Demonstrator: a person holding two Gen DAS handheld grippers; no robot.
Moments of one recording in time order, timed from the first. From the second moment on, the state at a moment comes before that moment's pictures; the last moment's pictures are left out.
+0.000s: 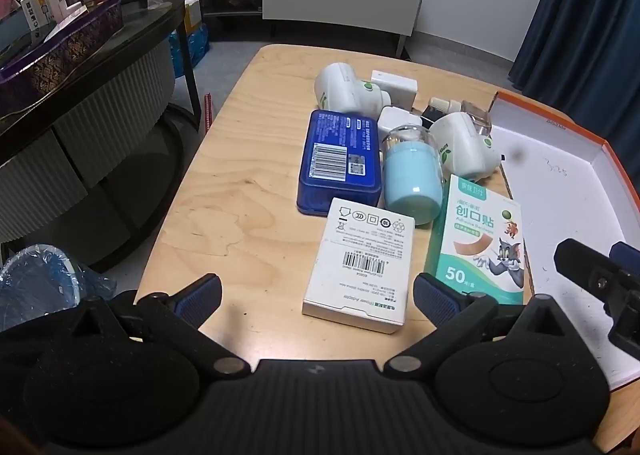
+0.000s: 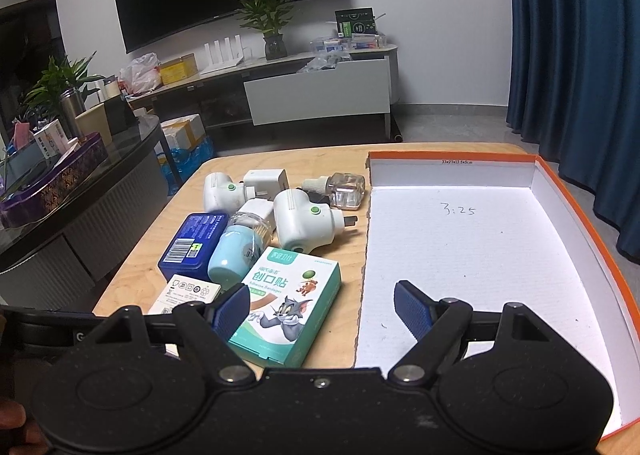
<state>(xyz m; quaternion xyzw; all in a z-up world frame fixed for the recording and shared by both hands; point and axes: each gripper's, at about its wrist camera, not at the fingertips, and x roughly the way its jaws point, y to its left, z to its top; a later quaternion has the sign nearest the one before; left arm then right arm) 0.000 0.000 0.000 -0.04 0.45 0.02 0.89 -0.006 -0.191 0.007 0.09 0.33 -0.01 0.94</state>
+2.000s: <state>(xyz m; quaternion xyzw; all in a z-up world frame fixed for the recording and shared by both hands) 0.011 0.010 -0.021 -0.01 0.43 -0.03 0.90 0.039 -0.159 -0.010 0.14 0.41 -0.01 0.90</state>
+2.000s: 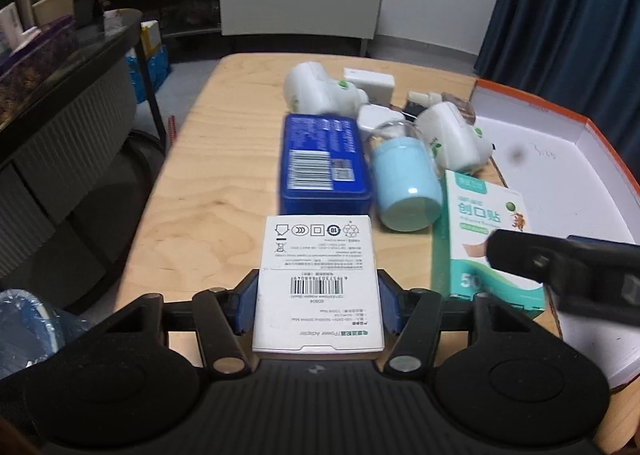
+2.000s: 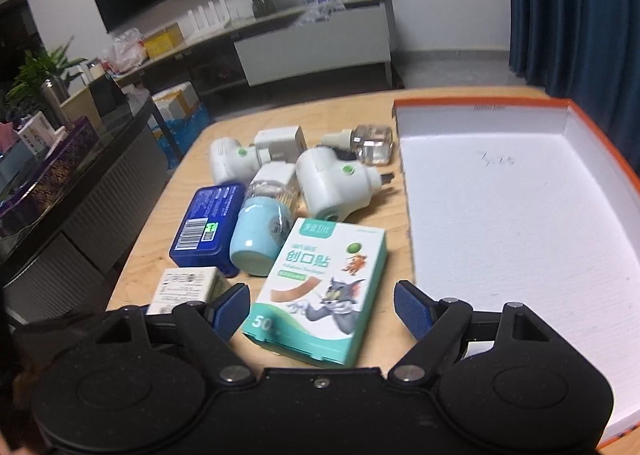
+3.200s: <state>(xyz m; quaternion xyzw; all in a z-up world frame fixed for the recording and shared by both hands) 0.006 -0.024 0.025 -0.02 0.39 -0.06 0.92 0.021 -0.209 0.035 0.06 0.40 -0.06 0.91</state>
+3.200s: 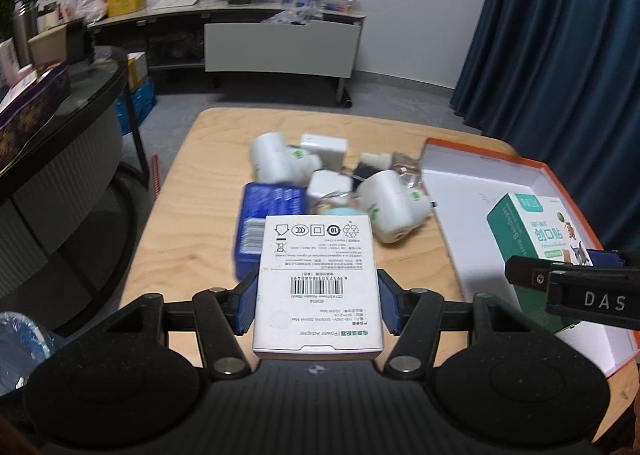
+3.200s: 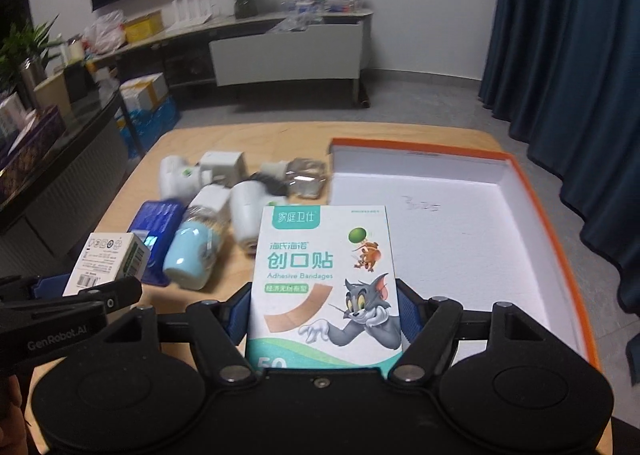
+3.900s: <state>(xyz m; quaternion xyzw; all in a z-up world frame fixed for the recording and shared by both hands) 0.021 -0.117 0.043 -0.01 0.39 -0.14 0.91 -0.019 -0.293 0.043 0.08 0.36 -0.12 0.92</state>
